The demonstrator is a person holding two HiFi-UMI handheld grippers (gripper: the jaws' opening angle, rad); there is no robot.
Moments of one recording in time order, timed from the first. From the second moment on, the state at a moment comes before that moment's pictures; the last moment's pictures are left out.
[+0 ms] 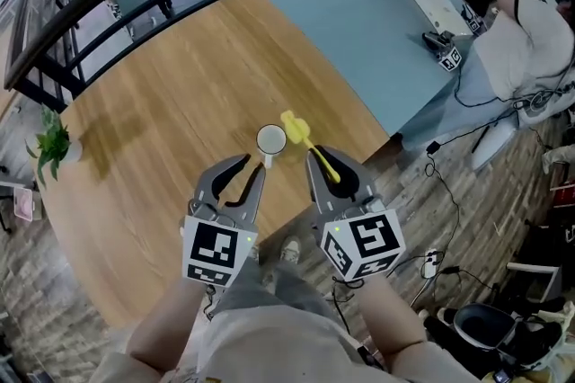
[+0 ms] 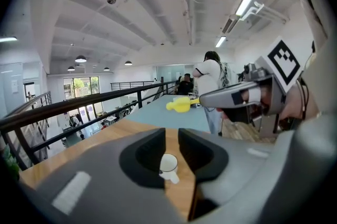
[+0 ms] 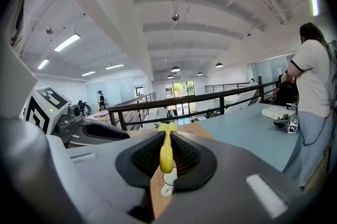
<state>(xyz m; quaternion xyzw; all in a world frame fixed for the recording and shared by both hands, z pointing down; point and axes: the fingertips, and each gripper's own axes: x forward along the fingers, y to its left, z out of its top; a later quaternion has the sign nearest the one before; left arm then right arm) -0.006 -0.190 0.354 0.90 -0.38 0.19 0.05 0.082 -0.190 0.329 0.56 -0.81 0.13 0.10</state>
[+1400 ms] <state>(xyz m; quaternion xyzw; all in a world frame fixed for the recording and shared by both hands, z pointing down) 0.051 -0.246 0.596 0.85 -0.37 0.32 0.17 0.096 -0.258 0.500 0.52 -0.80 0.25 0.16</state>
